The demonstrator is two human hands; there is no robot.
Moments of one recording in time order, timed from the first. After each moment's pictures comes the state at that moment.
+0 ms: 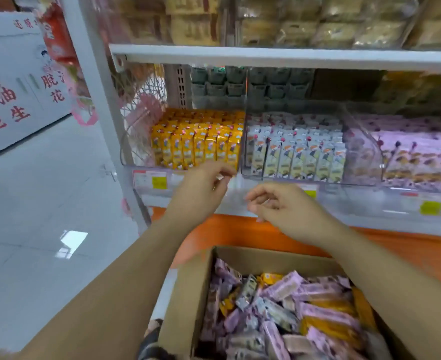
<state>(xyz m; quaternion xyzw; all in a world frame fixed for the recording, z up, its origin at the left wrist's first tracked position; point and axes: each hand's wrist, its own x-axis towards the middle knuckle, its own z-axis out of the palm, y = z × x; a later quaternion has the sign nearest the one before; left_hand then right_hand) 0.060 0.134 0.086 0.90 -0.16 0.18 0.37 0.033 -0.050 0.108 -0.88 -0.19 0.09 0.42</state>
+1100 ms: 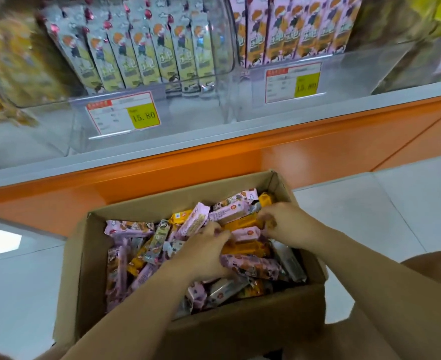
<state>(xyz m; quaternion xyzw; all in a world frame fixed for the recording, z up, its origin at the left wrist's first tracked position) 0.003 -0.054 -0.136 0.88 -0.31 -0.35 0.13 -0.019 -0.259 -0.081 -0.95 -0.01 0.25 0.20</state>
